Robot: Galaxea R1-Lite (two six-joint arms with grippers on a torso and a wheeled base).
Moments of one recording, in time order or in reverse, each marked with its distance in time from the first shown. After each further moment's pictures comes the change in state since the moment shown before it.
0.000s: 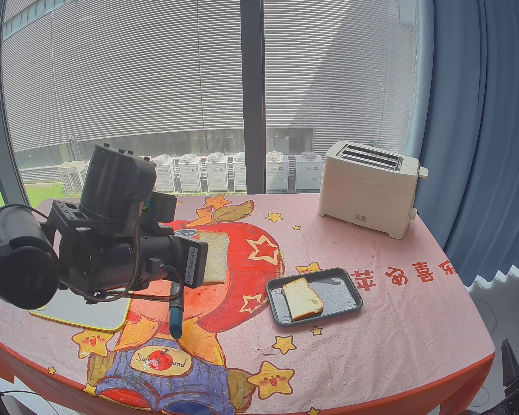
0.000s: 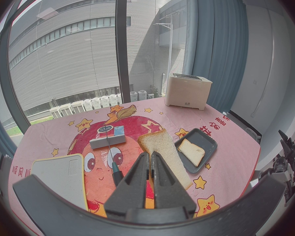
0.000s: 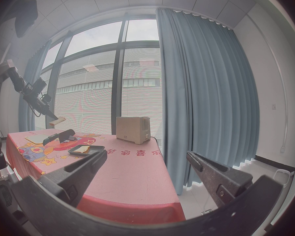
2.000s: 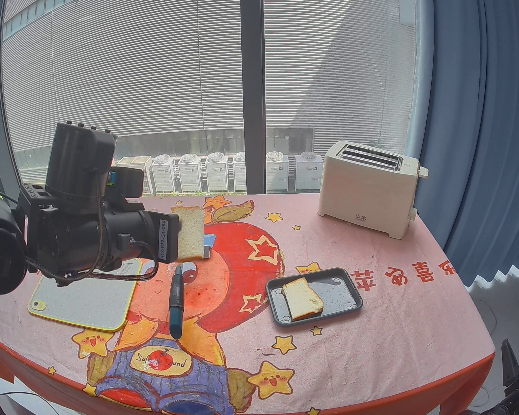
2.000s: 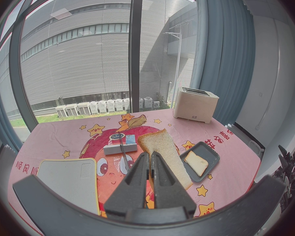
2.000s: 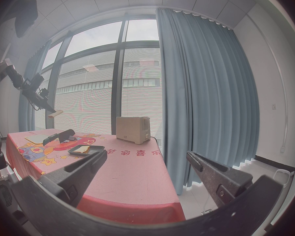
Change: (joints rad) left arm 0.064 -0.077 -0.017 0.018 0.014 -0.024; right arm 0.000 0.000 0.000 0.000 0.000 0.000
